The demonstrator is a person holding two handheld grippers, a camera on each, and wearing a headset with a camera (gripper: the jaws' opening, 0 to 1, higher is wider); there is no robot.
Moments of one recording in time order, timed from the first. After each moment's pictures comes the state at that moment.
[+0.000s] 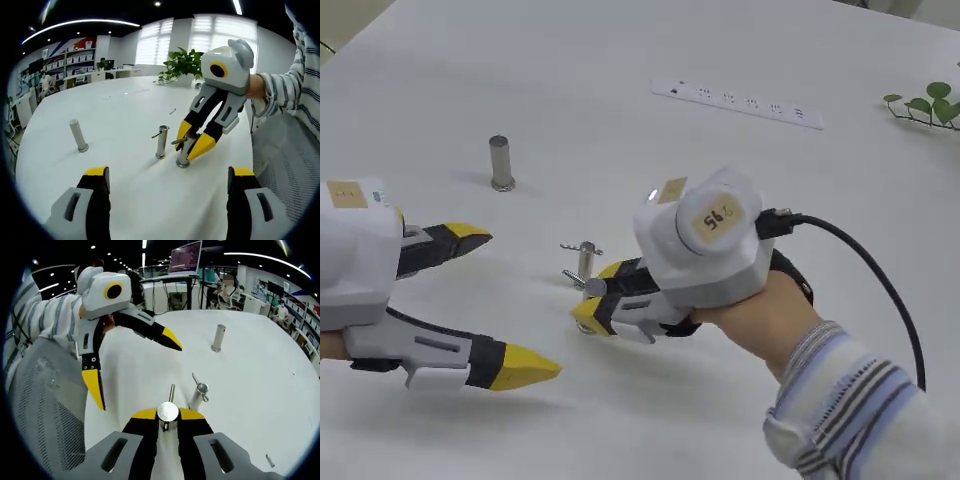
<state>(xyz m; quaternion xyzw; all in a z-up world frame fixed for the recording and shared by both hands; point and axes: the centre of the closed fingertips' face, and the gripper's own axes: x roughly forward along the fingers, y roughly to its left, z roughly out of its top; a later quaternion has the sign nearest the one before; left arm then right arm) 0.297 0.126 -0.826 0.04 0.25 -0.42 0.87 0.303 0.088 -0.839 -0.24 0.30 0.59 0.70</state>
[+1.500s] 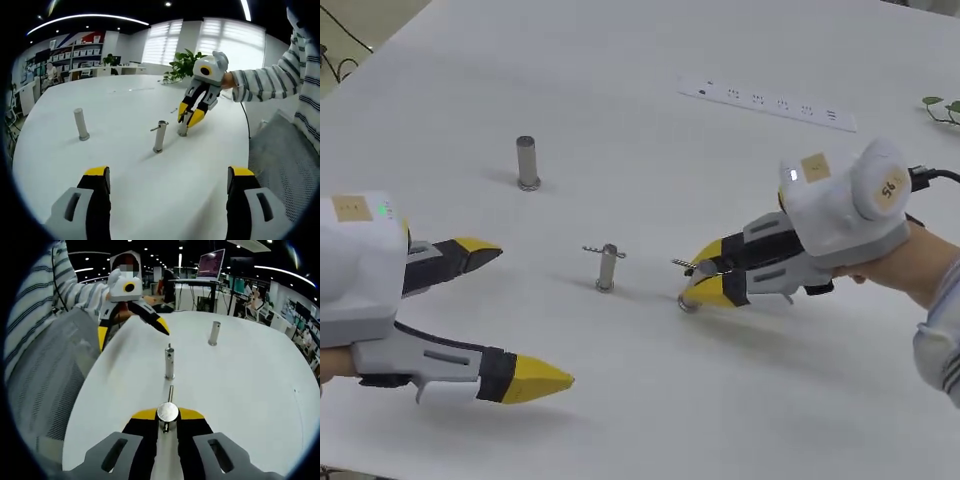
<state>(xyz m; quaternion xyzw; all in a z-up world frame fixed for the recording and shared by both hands) 0.283 0.129 -0.825 0.00 0.27 -0.40 0.88 0.341 0.017 -0.835 -0.28 0.26 0.69 0.61</state>
